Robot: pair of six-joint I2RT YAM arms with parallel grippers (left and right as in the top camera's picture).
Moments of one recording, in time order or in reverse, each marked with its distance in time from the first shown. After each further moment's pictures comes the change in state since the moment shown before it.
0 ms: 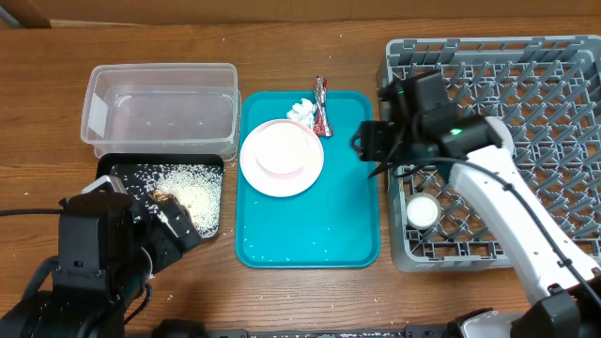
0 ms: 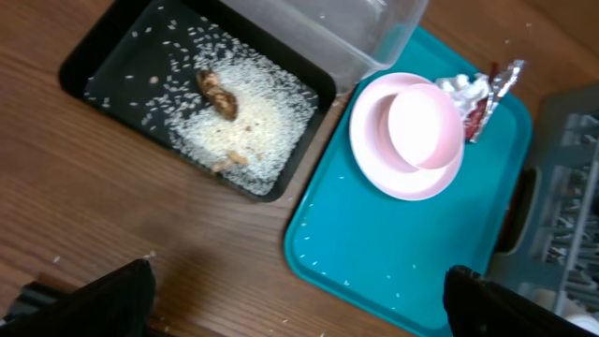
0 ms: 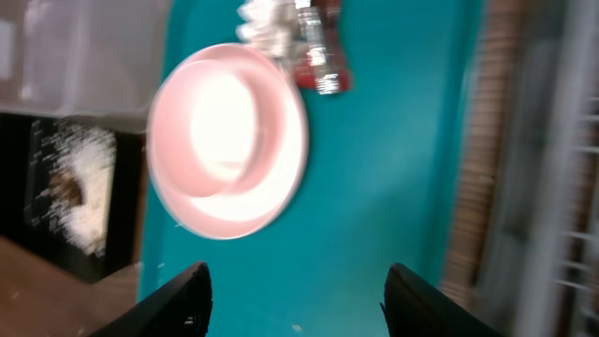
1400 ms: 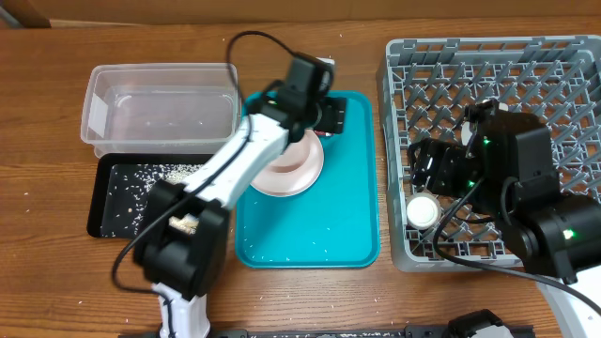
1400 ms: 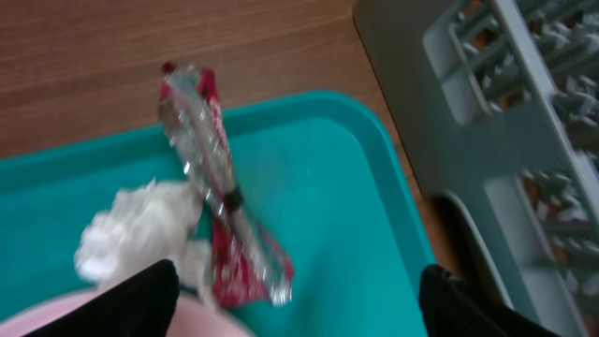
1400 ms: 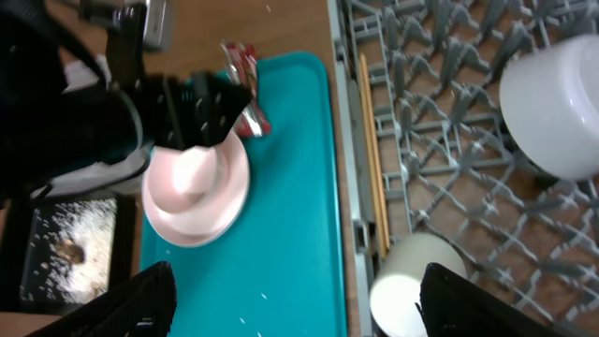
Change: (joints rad) left arm -0.377 1.146 0.122 1.116 0.146 0.395; right arm -0.077 -0.463 0.024 -0.306 0.262 0.115
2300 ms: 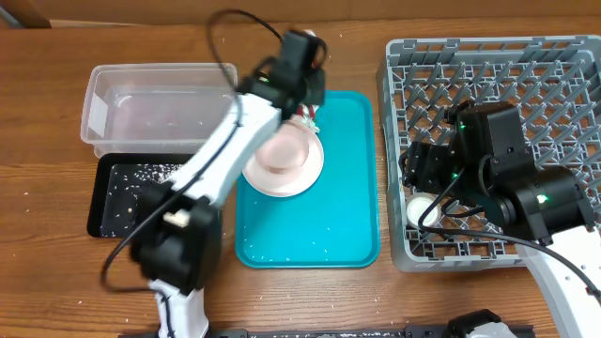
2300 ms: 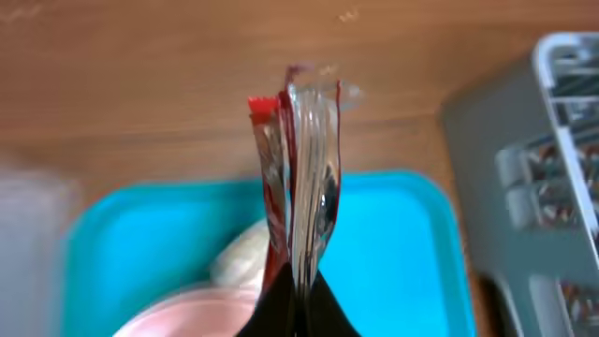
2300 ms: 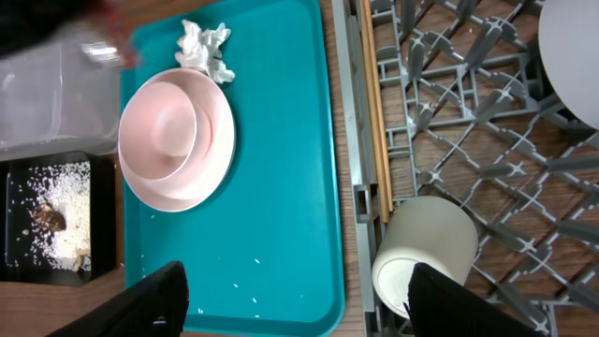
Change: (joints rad) left arm 0.079 -0.026 0.192 -0.225 -0.130 -0.098; right arm 0.000 0.101 0.000 -0.050 -0.052 -0.001
